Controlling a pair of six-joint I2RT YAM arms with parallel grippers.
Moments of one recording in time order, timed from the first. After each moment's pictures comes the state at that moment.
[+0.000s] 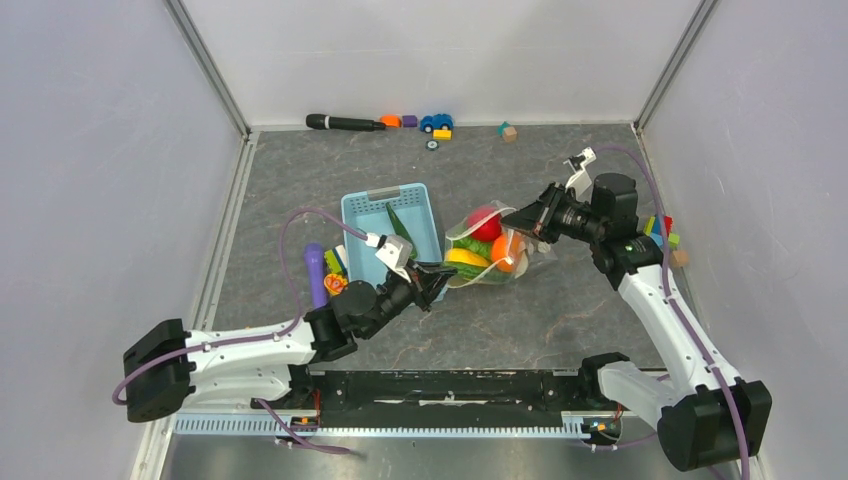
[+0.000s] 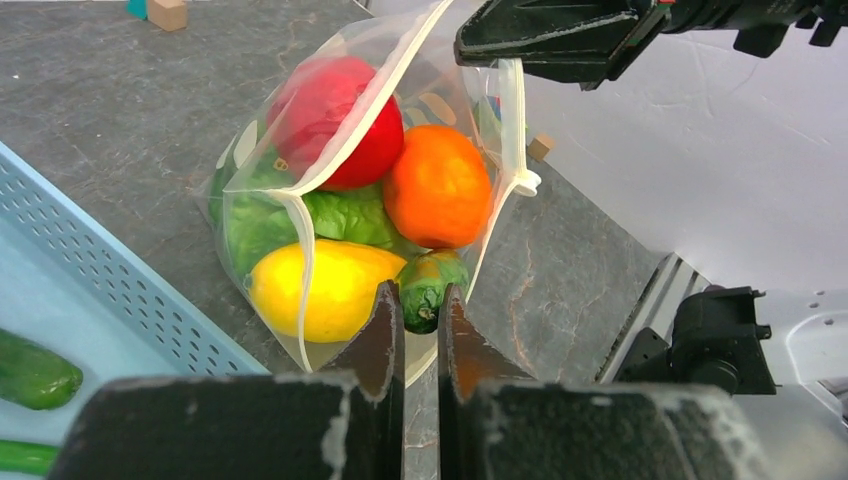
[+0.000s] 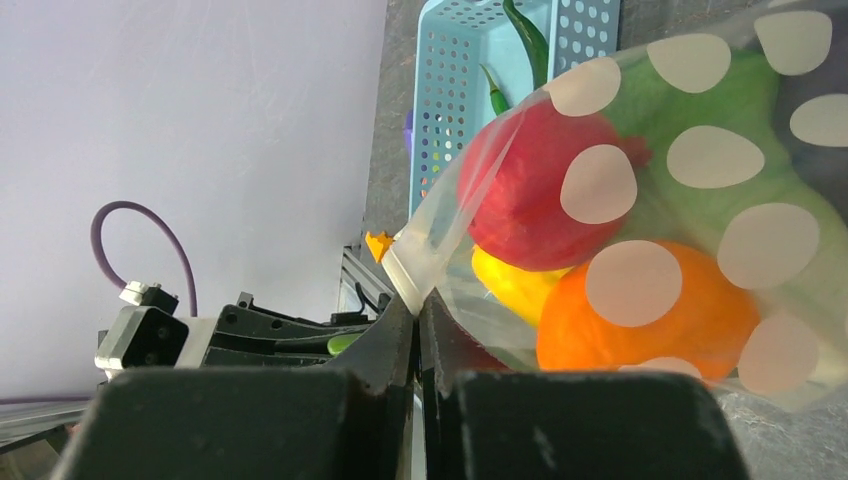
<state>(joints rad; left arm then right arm) -1.15 1.00 0.44 0.62 -0.33 -0.38 0.19 1.03 0.88 -0.25 -0.68 0.87</state>
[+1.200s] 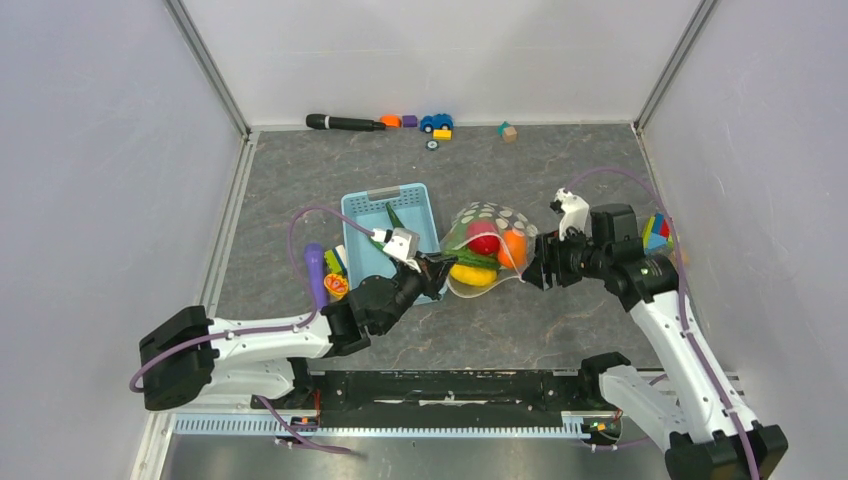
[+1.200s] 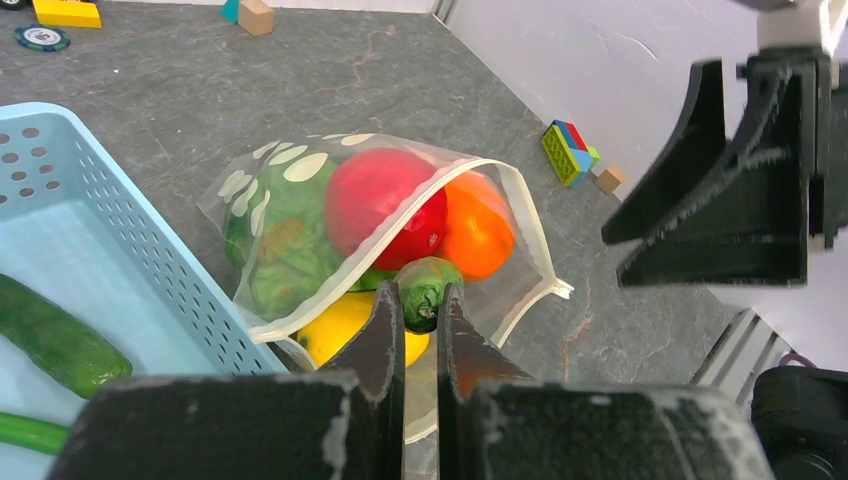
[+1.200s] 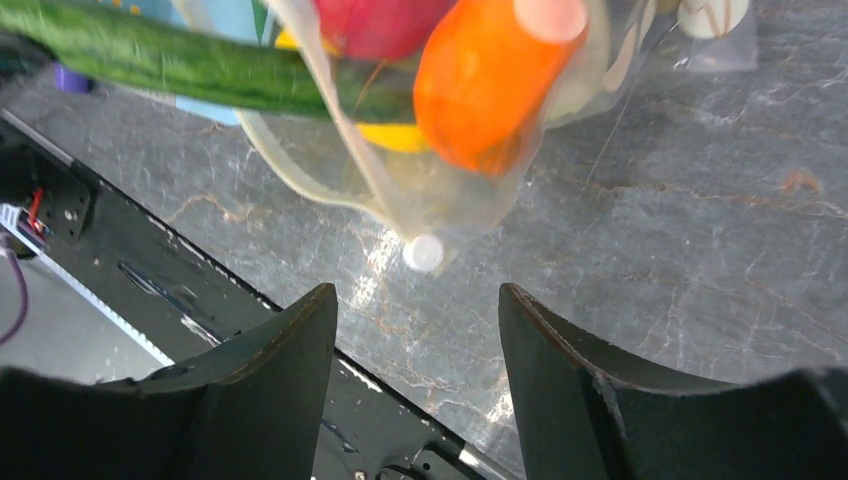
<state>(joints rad) -1.16 1.15 0.49 0.68 -0.50 -0.38 0.22 0.91 0.92 -0.82 -0.44 0.05</state>
